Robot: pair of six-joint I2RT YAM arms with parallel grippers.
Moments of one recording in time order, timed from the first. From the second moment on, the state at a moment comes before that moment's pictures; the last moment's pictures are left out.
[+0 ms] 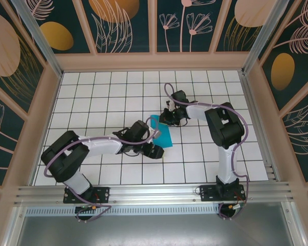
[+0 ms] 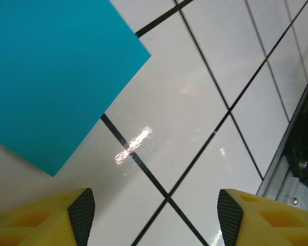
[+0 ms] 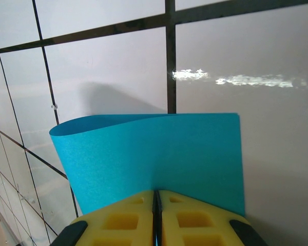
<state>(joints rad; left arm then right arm) -0.83 1.60 0.74 -0.05 0.51 -0.48 0.47 2.05 1.23 -0.26 -0.55 0.62</state>
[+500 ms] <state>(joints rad) -0.70 1.75 0.91 0.02 0.55 -0.53 0.47 2.05 1.23 -0.25 -0.55 0.62</state>
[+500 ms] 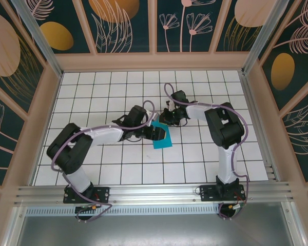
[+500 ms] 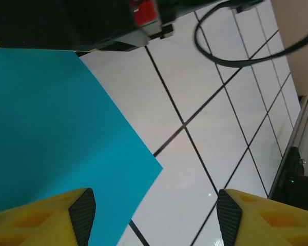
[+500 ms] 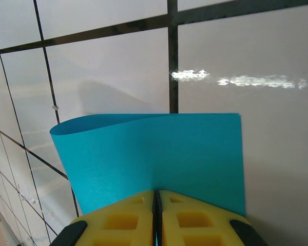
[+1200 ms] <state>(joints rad) -0.69 1.85 0.90 0.09 0.58 -0.55 0.48 2.02 1.23 -0.25 -0.51 0.62</state>
